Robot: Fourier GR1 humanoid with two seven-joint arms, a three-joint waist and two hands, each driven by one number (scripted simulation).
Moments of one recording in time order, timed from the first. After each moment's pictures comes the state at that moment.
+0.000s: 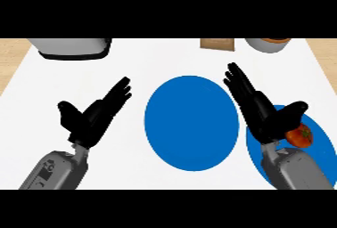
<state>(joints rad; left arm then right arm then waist) -0.27 0.32 -0.35 -1.52 0.39 0.07 0.18 -0.30 -0.30 0.33 -1.60 -0.34 -0.20 0.13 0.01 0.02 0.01</state>
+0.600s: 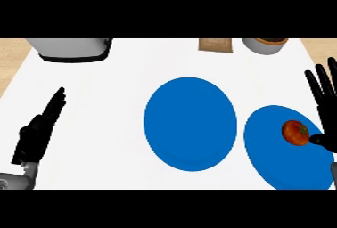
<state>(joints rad) -0.08 0.54 -0.21 -1.45 0.16 0.23 -0.01 -0.14 -0.40 -0.15 -1.56 -0.82 0.16 -0.09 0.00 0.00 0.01</state>
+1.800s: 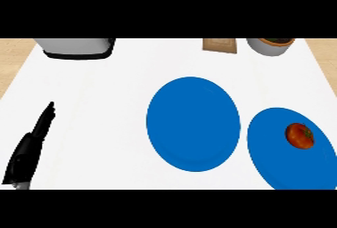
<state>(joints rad) 0.06 0.53 -0.17 -1.45 0.08 0.25 -0.15 -0.09 -0.80 -0.42 -1.09 -0.48 0.90 -0.22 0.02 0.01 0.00</state>
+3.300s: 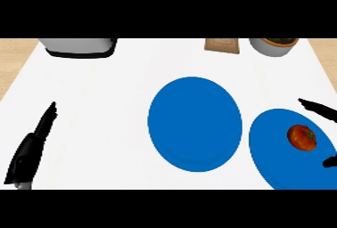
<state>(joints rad) 0.06 0.50 -0.14 -1.45 0.03 0.22 -0.16 -0.33 -0.80 0.14 -0.82 0.24 0.58 -0.69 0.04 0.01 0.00</state>
